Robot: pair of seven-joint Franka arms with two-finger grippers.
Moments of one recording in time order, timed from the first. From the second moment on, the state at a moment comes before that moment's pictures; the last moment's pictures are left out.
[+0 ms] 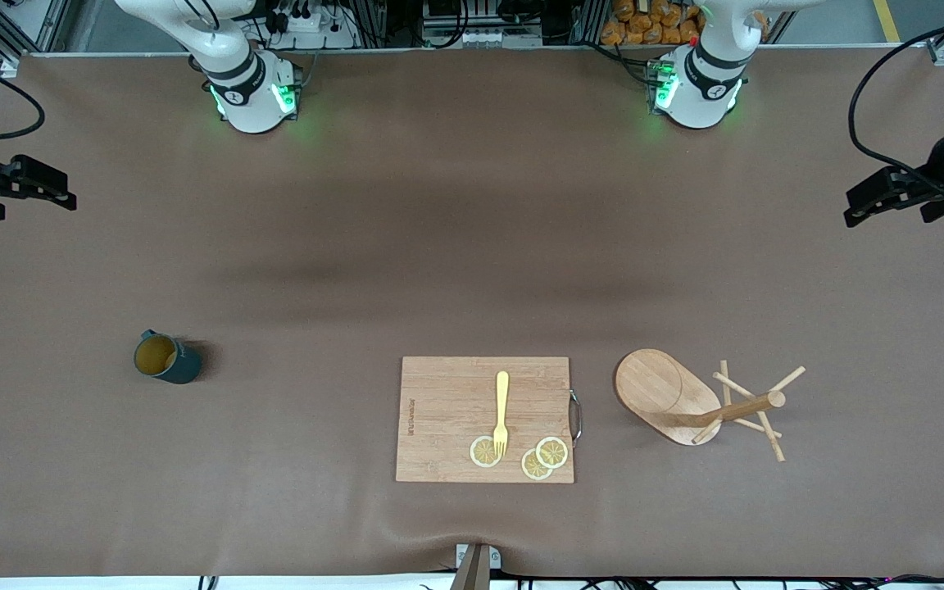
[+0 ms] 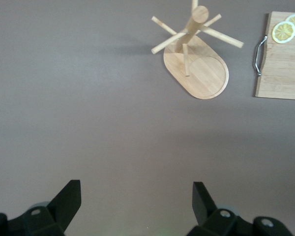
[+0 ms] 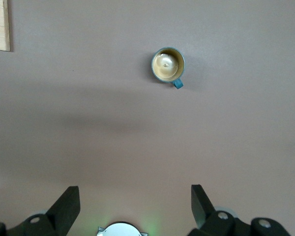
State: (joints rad) left arm -0.01 0.04 -0.06 -1.50 0.02 1.51 -0.11; right arm 0.01 0.01 -0.08 -1.57 0.00 1.44 -0.20
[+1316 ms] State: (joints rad) left arm 0.00 0.04 -0.06 -1.48 0.02 1.49 -0.11; right arm 0.01 0.00 -0.08 -1.55 0.00 1.44 -0.19
